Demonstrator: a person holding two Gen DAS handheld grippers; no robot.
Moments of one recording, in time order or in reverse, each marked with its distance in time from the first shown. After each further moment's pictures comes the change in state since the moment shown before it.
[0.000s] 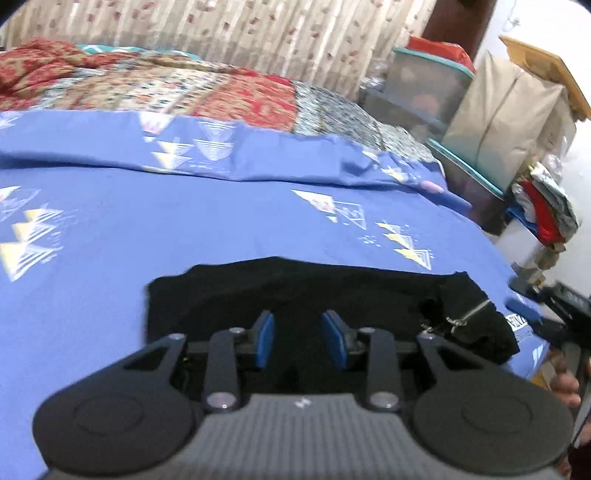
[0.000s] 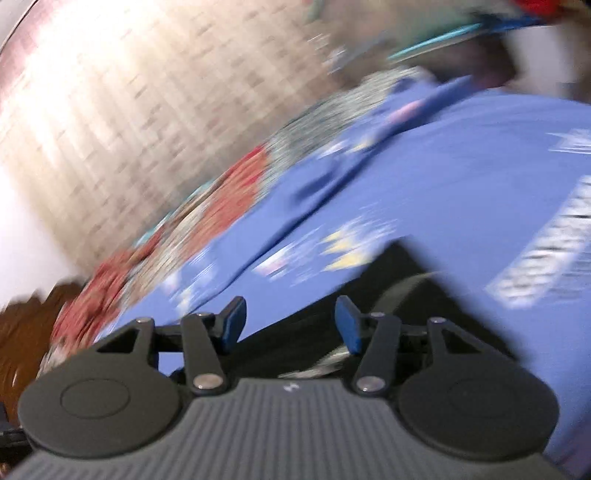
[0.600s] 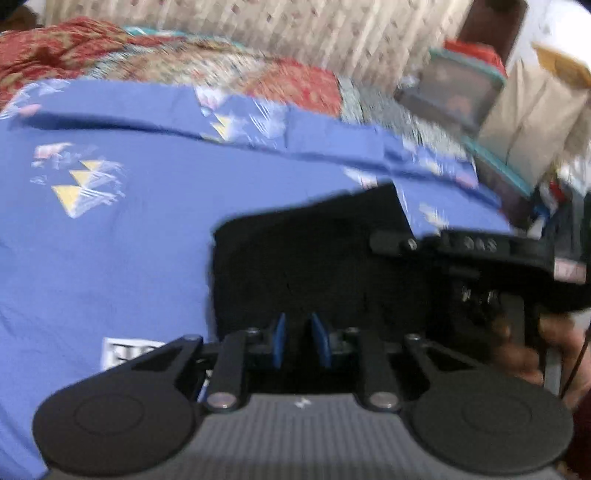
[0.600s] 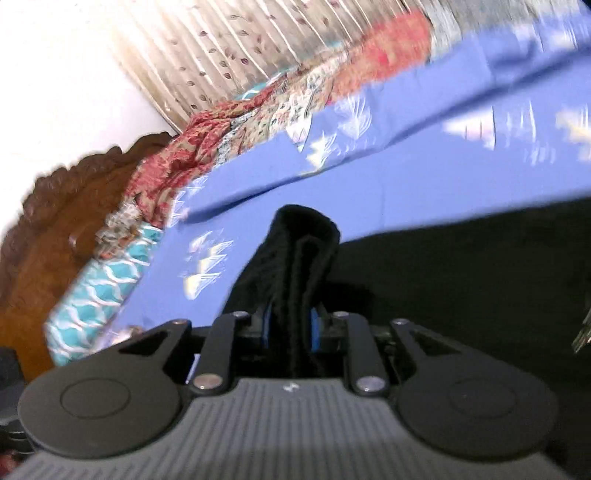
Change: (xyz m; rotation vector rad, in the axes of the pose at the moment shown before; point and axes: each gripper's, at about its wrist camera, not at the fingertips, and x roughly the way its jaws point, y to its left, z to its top) left arm -0.027 0.038 -0.054 -0.052 0.040 0.102; right arm 0.101 0.151 -0.091 -0.313 0.430 0.292
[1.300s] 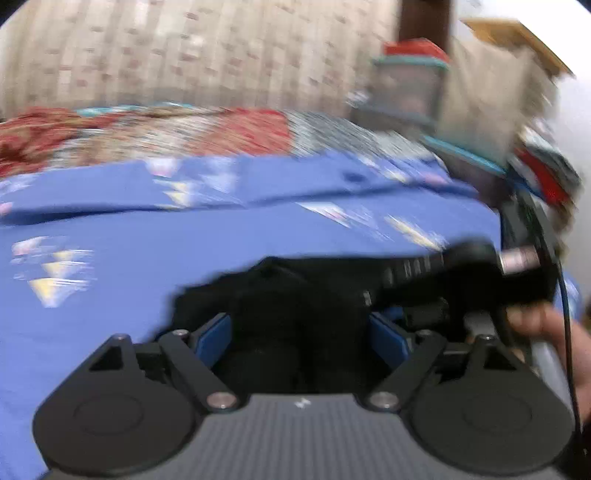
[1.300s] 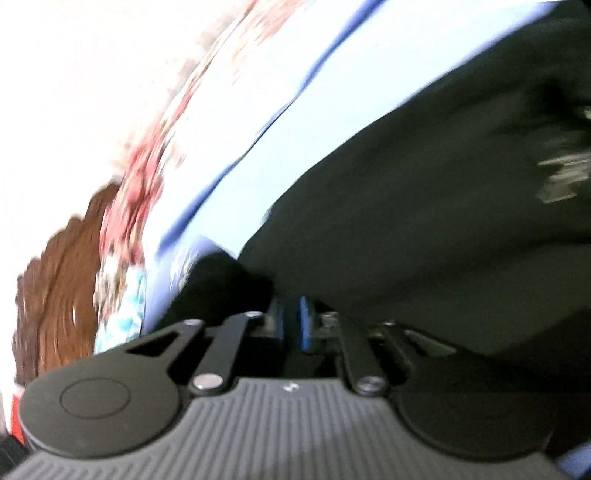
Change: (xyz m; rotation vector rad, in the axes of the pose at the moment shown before) left arm -0.007 -0.058 0.006 0.242 -0.153 -0.011; right arm -0.009 -0.047 -0.023 0.515 0.045 -0.012
